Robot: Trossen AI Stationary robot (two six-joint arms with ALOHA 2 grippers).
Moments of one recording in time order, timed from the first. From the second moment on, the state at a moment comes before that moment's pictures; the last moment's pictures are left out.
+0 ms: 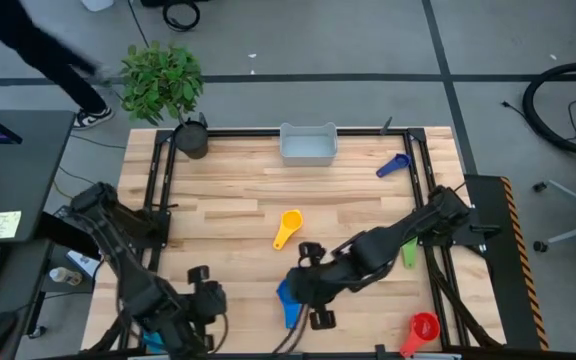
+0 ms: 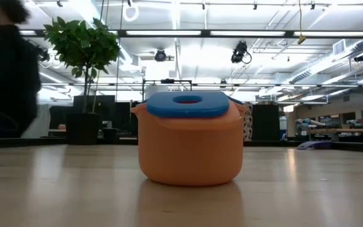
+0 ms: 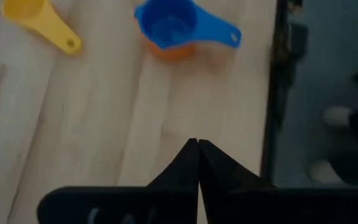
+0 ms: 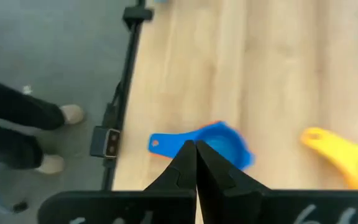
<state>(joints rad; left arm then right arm) -0.91 1.66 1.56 -1.11 -0.45 -1.01 0.52 1.99 2.13 -1.09 0.13 0.39</state>
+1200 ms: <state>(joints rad) -0.94 1.62 1.56 -1.27 0.08 -1.13 0.67 1.84 2.33 -1.30 -0.20 0.53</state>
